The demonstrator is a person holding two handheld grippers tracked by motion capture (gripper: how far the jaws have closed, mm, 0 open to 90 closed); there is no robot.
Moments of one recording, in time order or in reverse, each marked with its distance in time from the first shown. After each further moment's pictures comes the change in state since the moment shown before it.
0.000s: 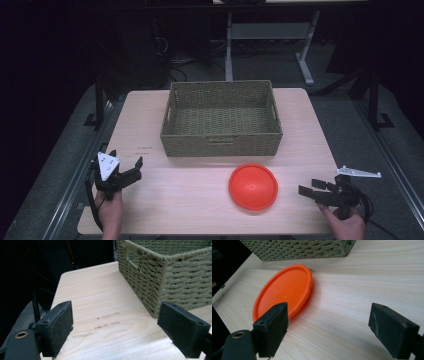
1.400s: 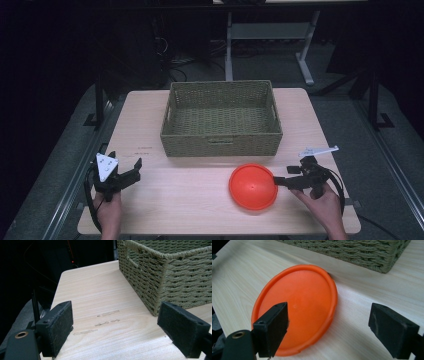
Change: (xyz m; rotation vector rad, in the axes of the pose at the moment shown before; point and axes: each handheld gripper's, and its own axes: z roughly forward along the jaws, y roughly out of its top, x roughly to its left) left arm 0.003 -0.002 -0.003 0.003 0.002 -0.011; right arm 0.038 0.052 0.062 0.203 0.007 -0.184
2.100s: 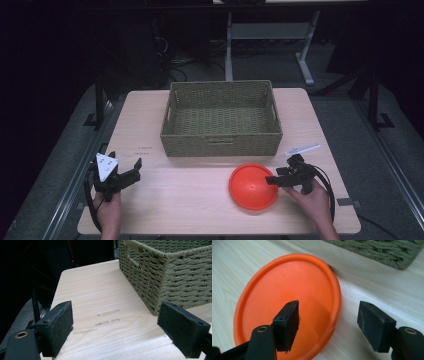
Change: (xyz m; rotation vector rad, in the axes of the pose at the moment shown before) left arm 0.000 0.000 0.000 0.002 0.001 -0.004; right arm 0.003 0.008 0.030 0.103 -0.032 -0.028
